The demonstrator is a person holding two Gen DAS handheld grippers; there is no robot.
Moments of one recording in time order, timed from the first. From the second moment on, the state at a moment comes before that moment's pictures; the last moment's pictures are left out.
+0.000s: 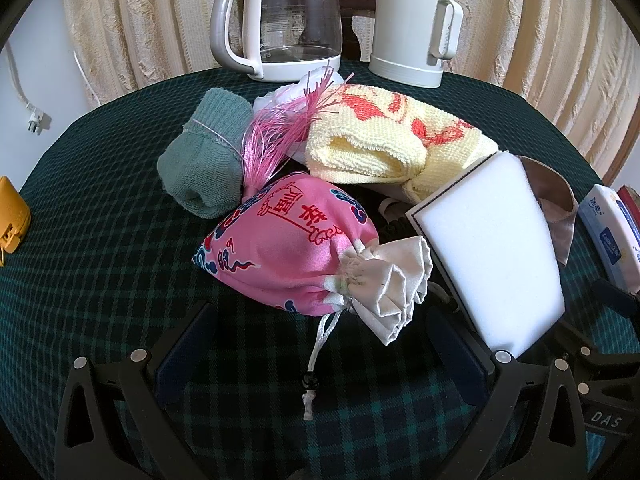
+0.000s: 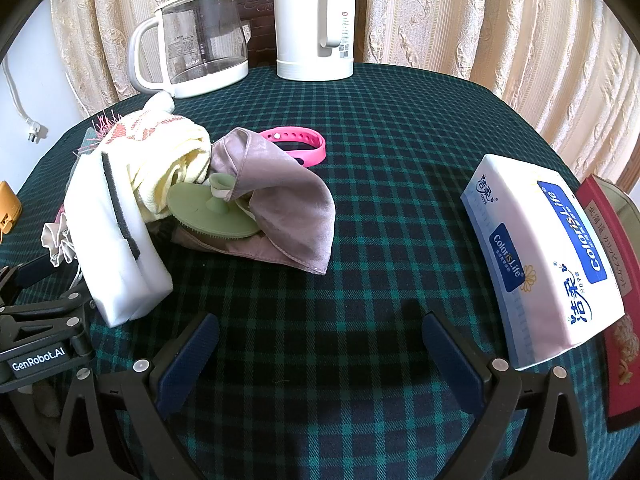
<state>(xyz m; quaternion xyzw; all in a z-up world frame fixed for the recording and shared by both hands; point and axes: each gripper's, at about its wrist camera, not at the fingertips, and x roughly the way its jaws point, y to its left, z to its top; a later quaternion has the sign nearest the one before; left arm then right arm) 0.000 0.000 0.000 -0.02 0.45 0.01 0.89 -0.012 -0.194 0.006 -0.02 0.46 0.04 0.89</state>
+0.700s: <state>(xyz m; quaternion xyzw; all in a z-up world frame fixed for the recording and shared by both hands) -0.028 0.032 0.006 -0.05 0.44 -0.02 0.89 -0.016 -0.195 0.008 -0.03 0.46 0.06 0.88</state>
